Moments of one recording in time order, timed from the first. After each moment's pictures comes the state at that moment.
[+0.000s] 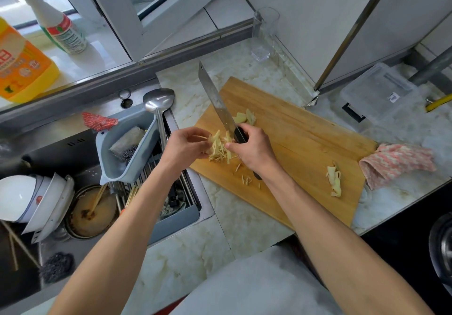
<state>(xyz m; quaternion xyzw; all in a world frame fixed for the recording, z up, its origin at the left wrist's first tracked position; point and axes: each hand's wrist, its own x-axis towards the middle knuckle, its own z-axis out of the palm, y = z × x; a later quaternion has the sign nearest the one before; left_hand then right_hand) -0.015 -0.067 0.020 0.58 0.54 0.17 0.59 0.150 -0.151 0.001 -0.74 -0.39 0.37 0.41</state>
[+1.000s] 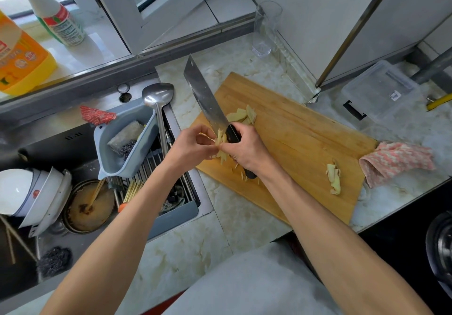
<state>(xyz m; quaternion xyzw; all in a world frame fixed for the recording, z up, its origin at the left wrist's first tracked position) -0.012 -0.075 0.019 0.63 0.48 0.12 0.60 0.139 -0.149 0.001 -0.68 -0.41 0.44 0.42</state>
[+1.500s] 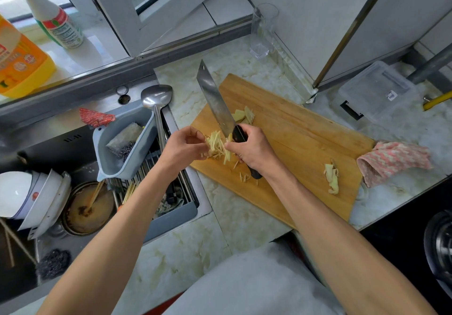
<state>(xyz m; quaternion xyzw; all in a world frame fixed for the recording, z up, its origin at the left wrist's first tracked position) -0.019 -0.071 0.010 0.58 0.52 0.17 0.60 0.152 -0.156 -0.002 -0.71 -0.38 0.43 0.41</state>
